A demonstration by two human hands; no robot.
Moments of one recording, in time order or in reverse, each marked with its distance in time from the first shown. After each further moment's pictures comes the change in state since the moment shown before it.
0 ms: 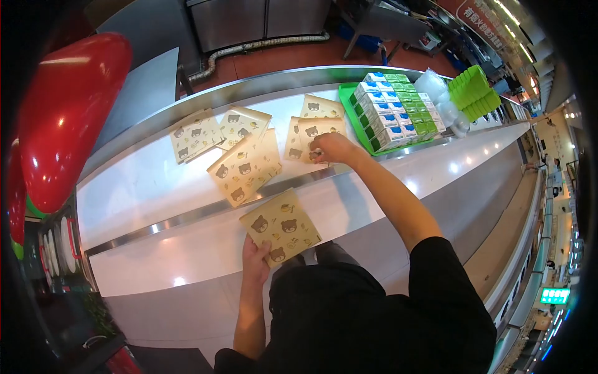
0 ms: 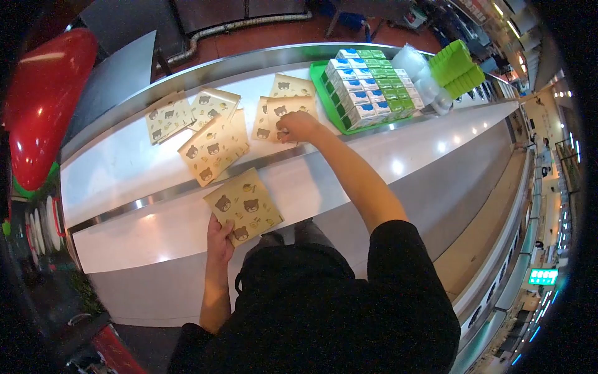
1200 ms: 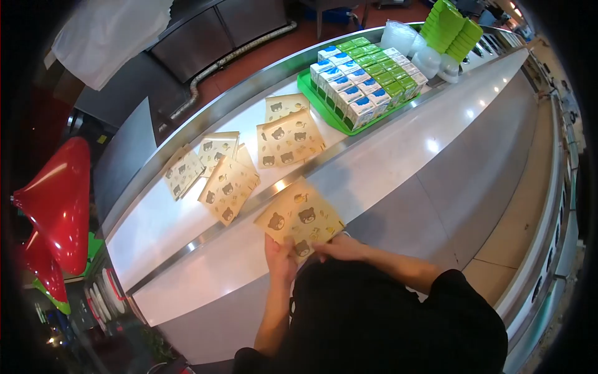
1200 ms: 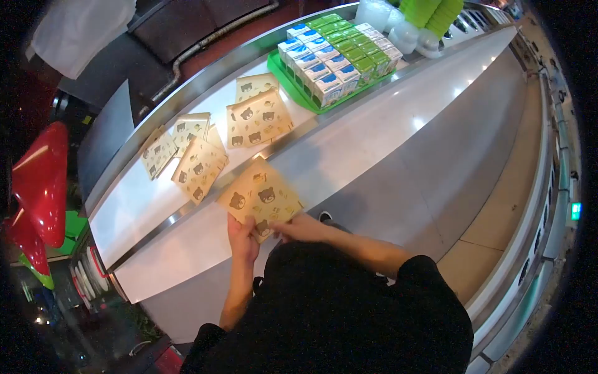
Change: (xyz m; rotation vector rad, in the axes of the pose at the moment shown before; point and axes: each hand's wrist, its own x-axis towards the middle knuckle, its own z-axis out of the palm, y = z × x) left_hand 0.007 -0.043 0.103 0.111 0.007 -0.057; right_hand -0.202 -0.175 0.021 1.521 0.011 0.430
